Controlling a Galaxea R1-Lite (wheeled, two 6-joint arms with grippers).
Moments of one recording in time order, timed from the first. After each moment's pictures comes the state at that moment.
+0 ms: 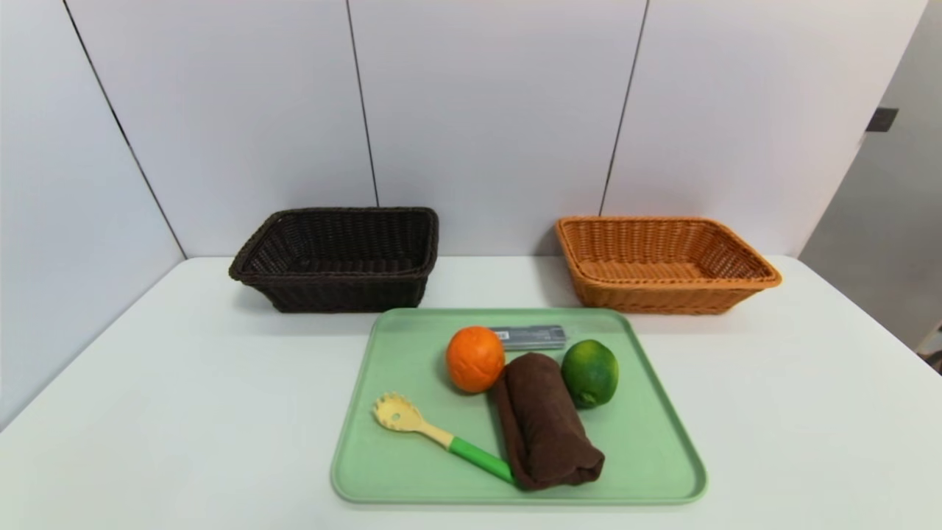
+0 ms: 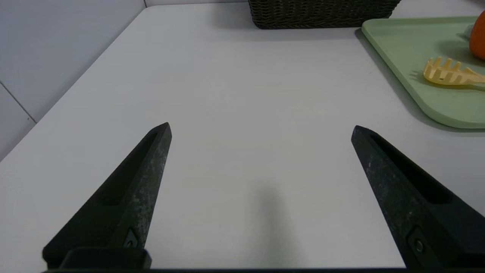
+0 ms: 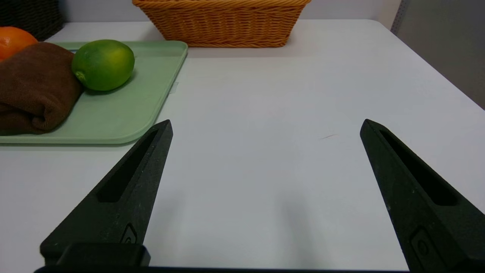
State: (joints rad) left arm 0.01 0.00 0.00 -0.01 0.02 0.01; right arm 0.01 0.00 0.00 -0.01 0.00 0.00
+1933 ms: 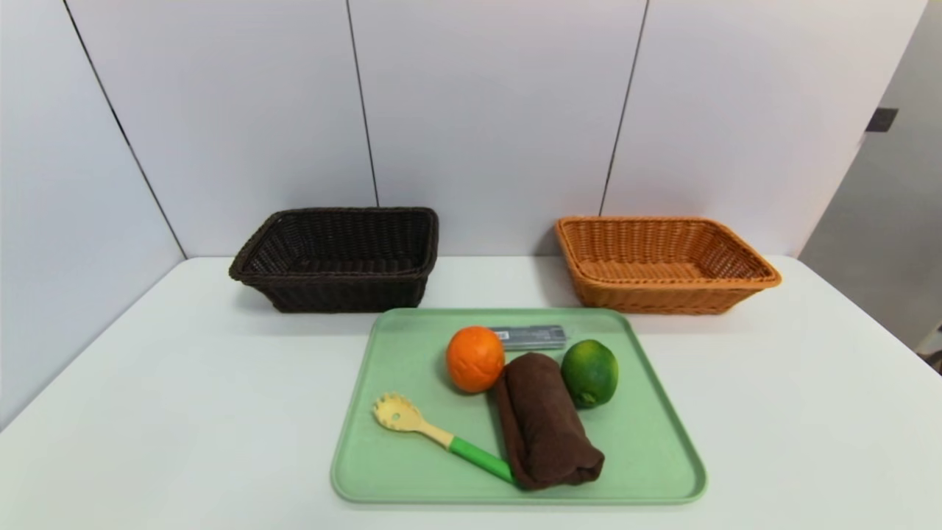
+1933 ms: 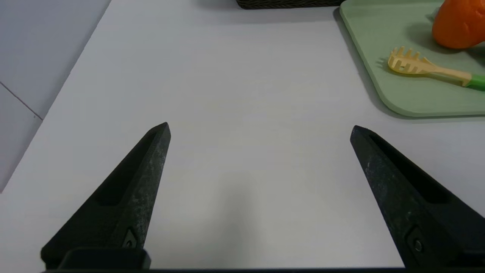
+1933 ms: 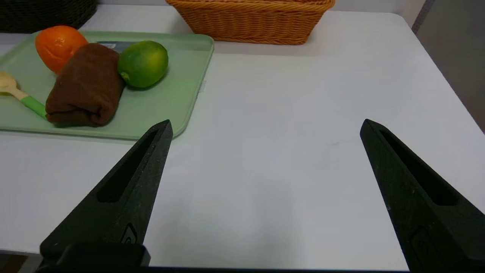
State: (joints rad) left arm 0.01 0.20 -0.39 0.36 -0.03 0.01; right arm 0.02 0.24 -0.44 0.34 0.07 -0.01
